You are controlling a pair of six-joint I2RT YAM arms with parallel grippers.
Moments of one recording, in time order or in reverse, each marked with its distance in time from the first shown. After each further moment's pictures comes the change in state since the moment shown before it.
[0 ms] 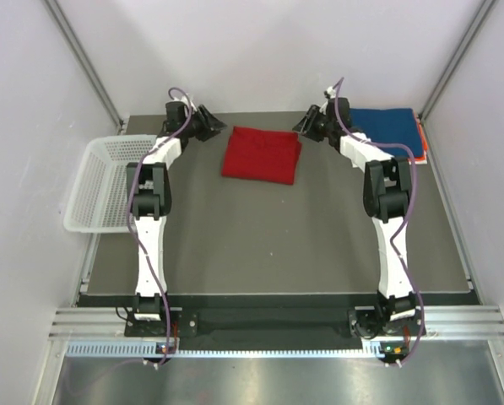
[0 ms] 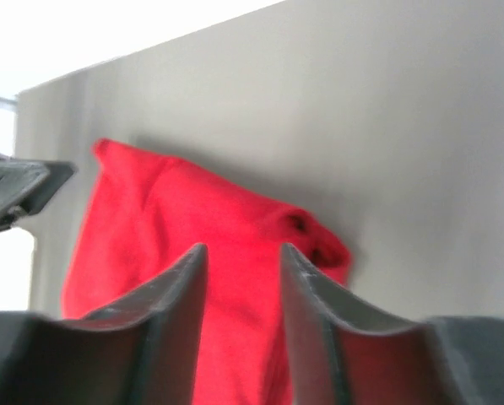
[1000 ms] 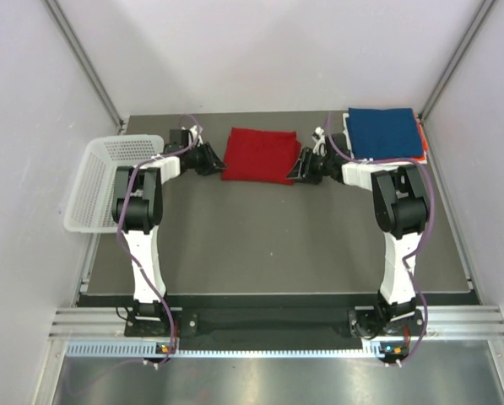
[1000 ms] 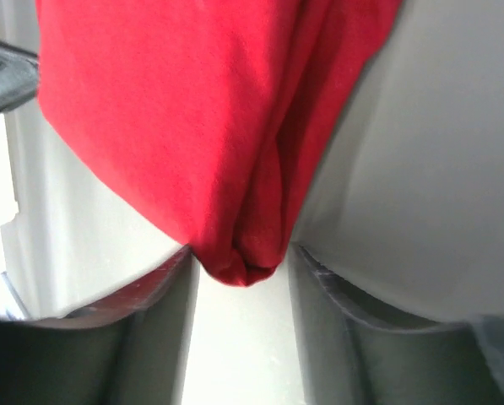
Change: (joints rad) left arm -0.039 -0.366 -0.620 -0.100 -0.040 0.196; right arm 0.058 -0.295 -0.610 0.057 -0.188 -0.084
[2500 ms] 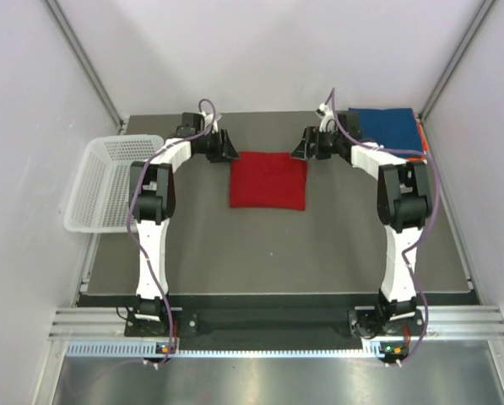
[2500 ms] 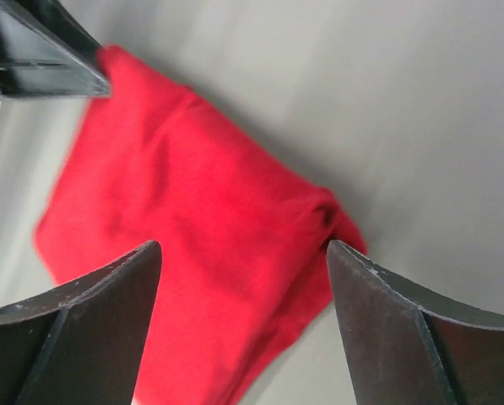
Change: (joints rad) left arm -0.047 0.202 0.411 -0.279 0.080 0.232; right arm -0.088 0.035 0.224 -0.082 -0.118 -0.306
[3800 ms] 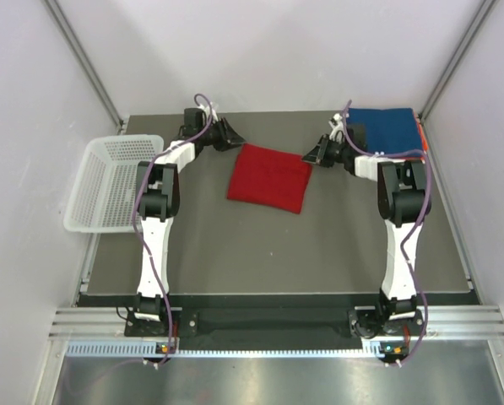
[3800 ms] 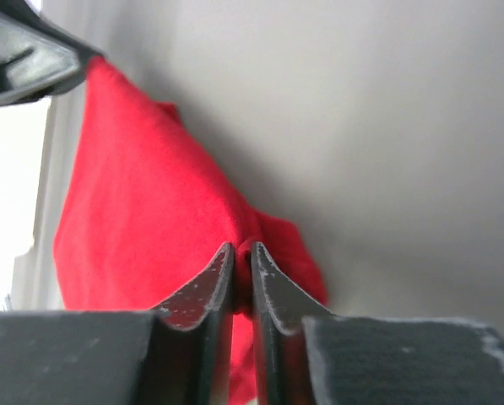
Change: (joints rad) left arm -0.003 0.124 0.098 0.337 0.115 -0.344; right arm -0.056 0.112 -0.090 0.279 -0.051 0.277
